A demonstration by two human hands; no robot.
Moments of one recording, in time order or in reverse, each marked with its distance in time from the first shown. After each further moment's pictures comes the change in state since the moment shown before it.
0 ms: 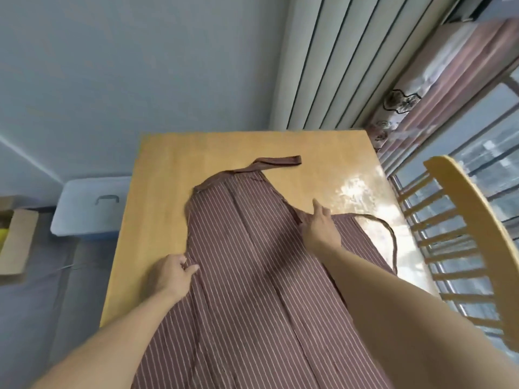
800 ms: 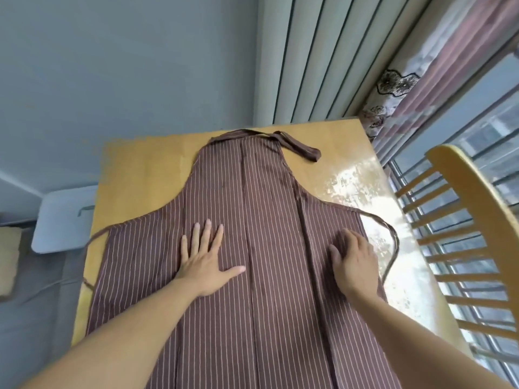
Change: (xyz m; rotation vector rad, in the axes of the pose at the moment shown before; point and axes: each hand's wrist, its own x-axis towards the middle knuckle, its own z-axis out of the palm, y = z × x) left_hand 0.032 0.113 0.024 0.463 -0.250 0.437; right_hand 0.003 0.120 0.018 0.000 0.245 0.000
